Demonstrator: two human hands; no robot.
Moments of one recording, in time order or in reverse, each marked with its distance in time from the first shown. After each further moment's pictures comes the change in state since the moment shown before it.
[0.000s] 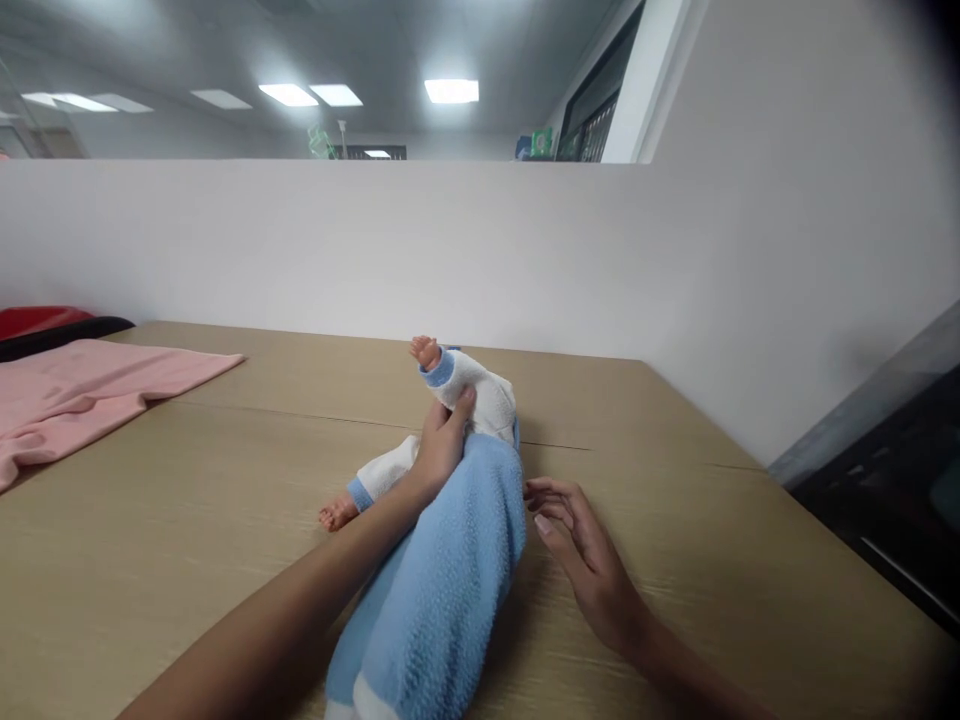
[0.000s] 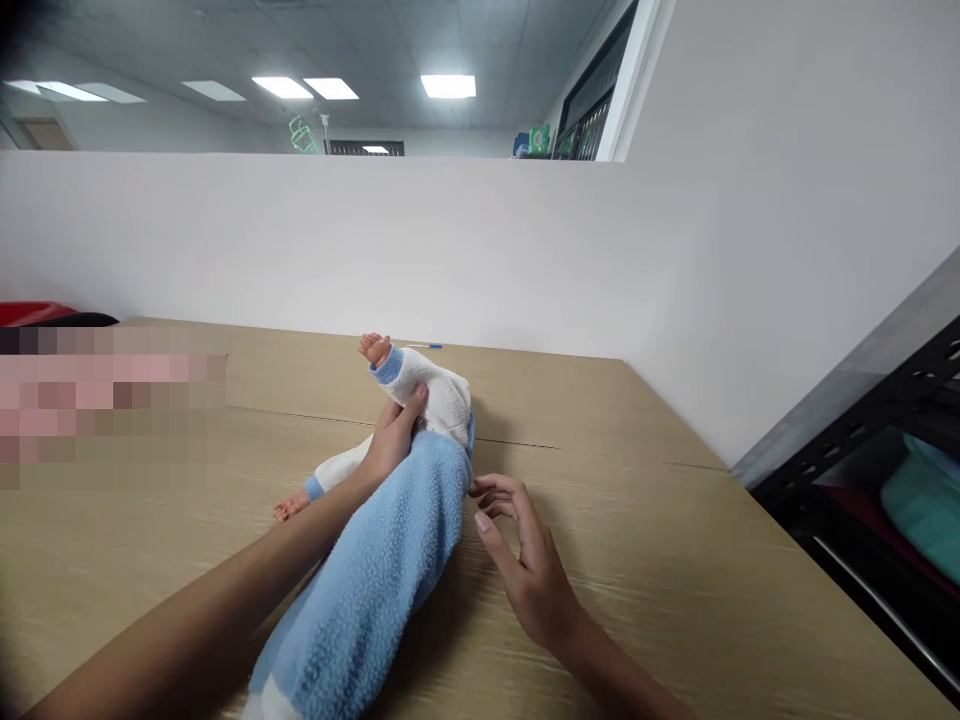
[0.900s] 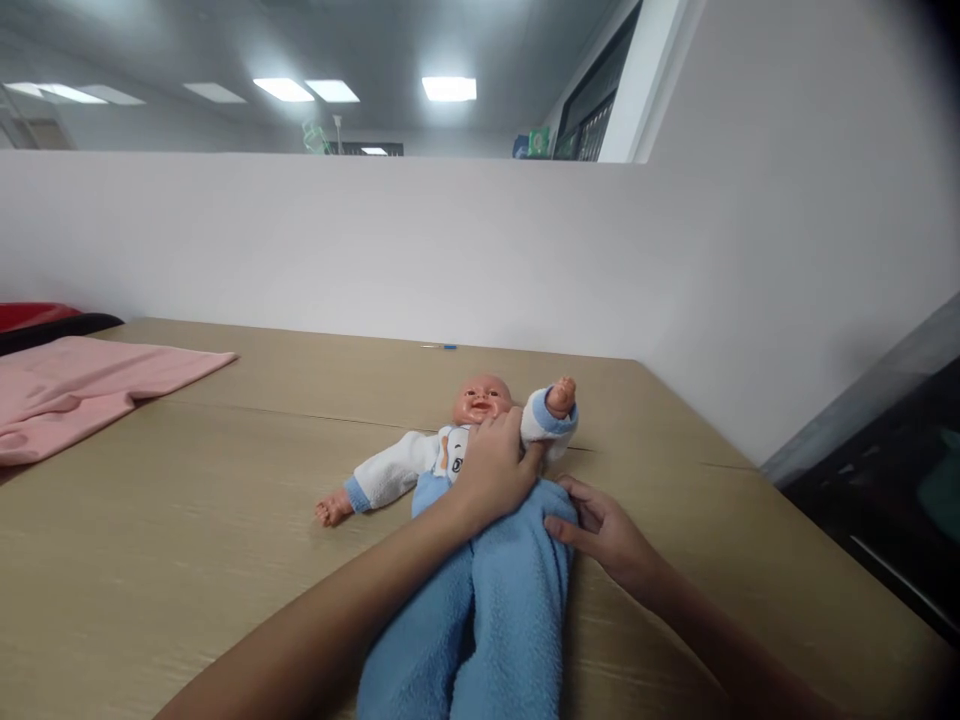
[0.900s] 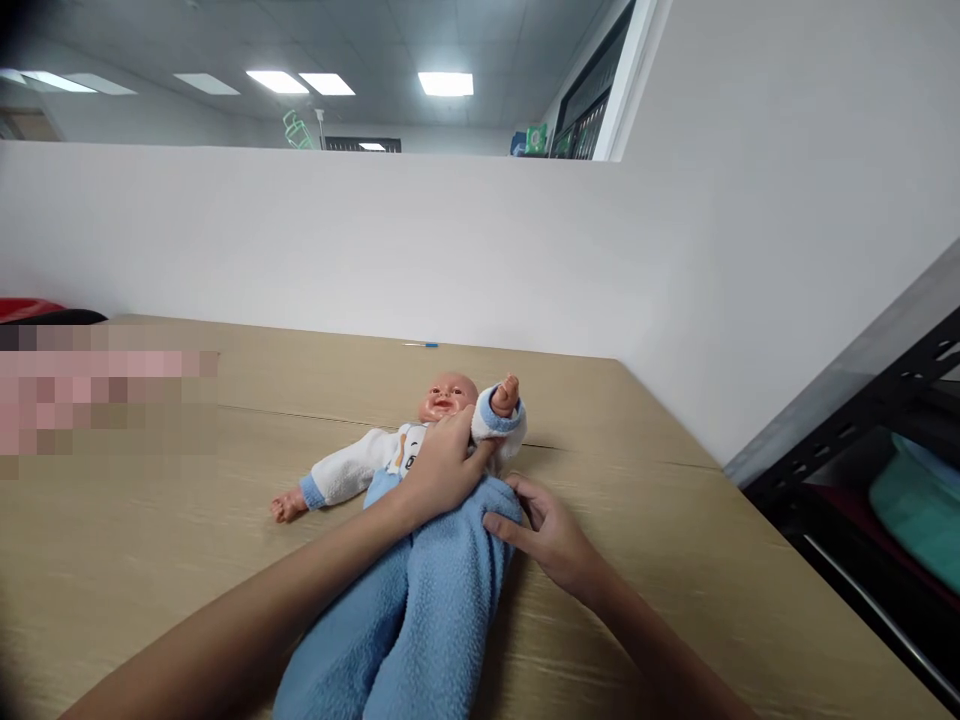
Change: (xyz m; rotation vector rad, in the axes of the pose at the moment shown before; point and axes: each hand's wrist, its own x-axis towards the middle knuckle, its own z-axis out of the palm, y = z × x) left_hand -0.030 0.006 0.057 0.964 -0.352 0.254; right_hand 0.028 0.009 -0.044 0.142 -0.174 0.186
